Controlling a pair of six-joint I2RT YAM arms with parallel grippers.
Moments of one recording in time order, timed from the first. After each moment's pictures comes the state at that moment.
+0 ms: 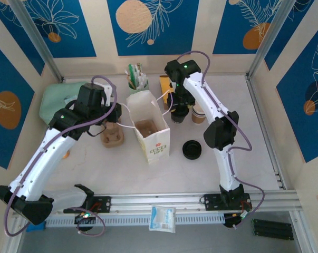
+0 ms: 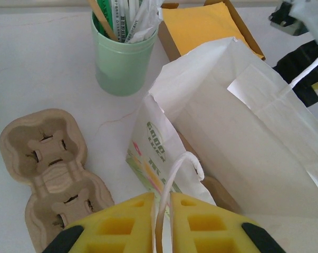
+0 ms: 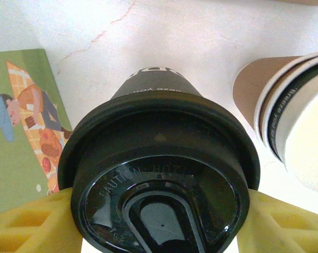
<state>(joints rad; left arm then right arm) -0.50 1.18 1.42 -0.94 -0.01 -0.32 0.50 2.22 2.42 -1.69 0.07 0.25</state>
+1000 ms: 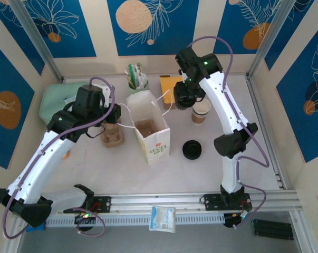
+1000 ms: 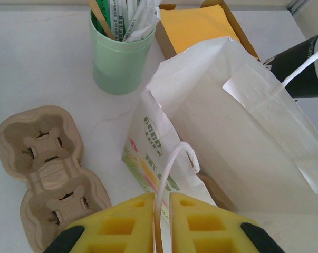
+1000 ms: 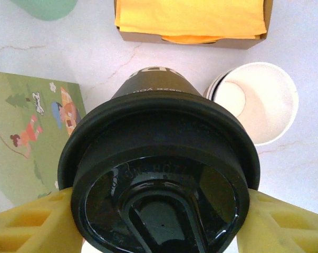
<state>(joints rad) -0.50 1.15 1.41 -0.93 0.00 -0.34 0.49 2.00 2.47 -1.70 0.12 0.30</state>
